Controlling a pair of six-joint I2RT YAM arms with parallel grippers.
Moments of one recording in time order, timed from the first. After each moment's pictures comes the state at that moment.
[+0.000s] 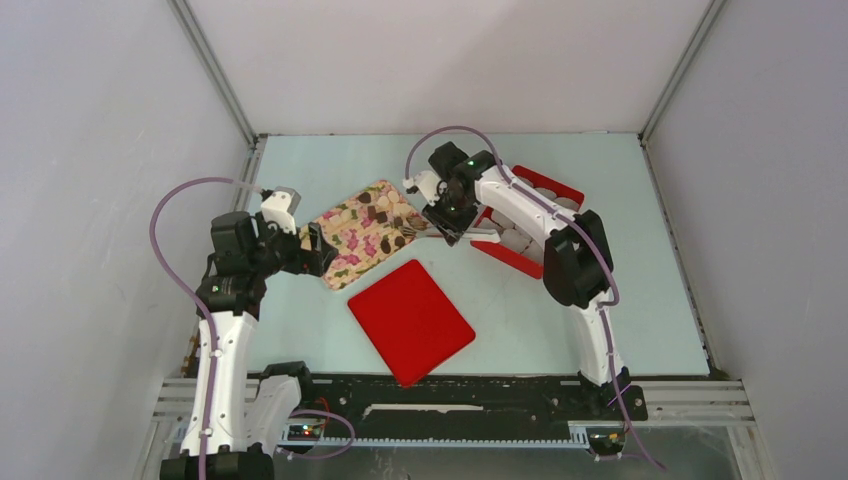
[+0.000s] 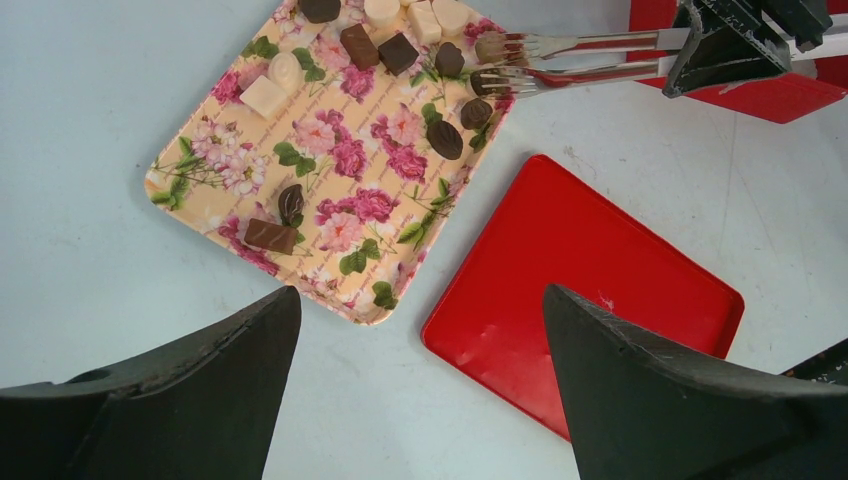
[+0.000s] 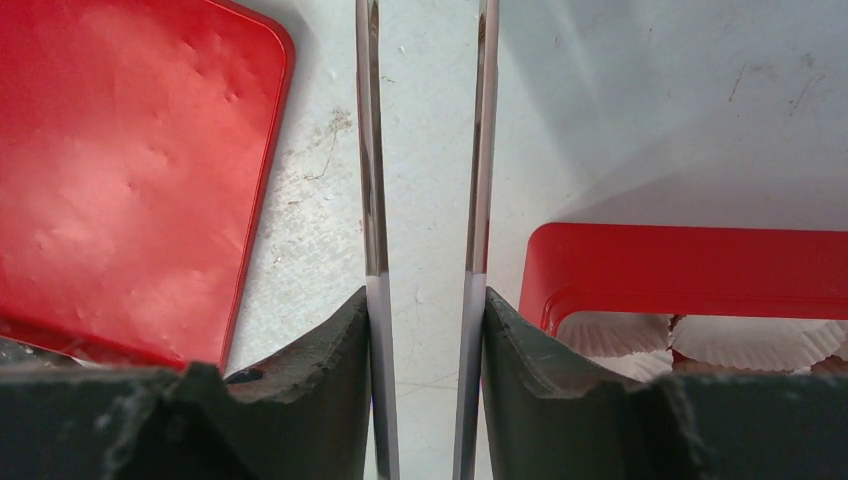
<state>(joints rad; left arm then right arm) 0.12 0.80 0.86 -0.65 0.50 0.11 0.64 2.16 1.95 -1.05 -0.18 -0.33</state>
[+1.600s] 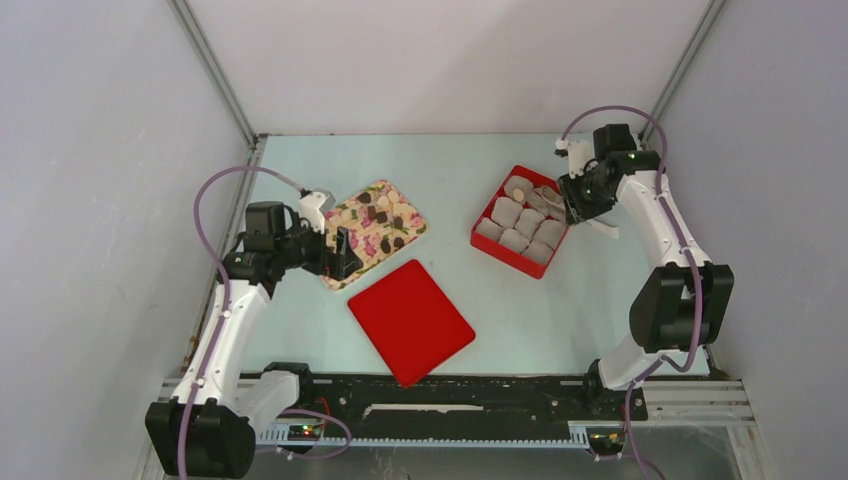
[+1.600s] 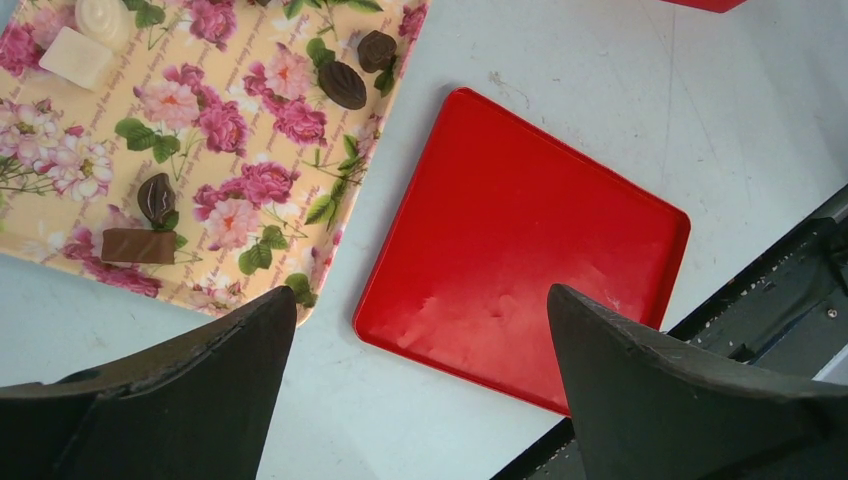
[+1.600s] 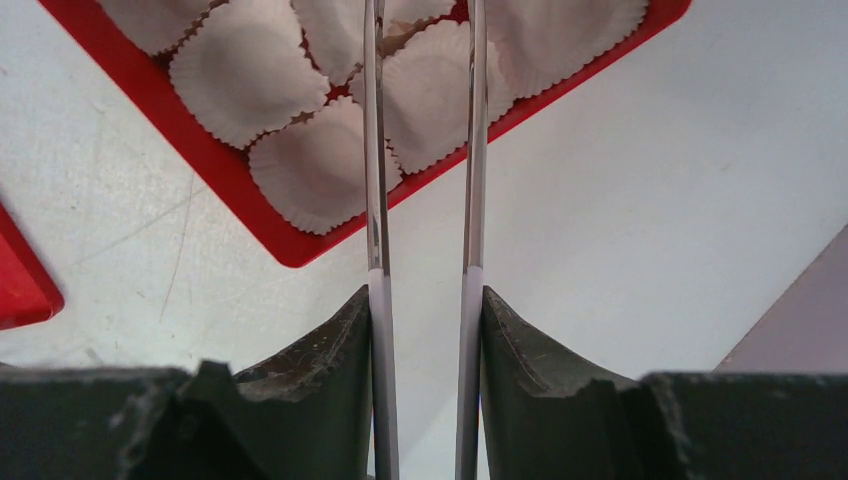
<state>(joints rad) -0.03 0.98 0.86 -0.66 0.56 0.13 0.03 1.63 1.50 -1.00 -0.18 -0.35</state>
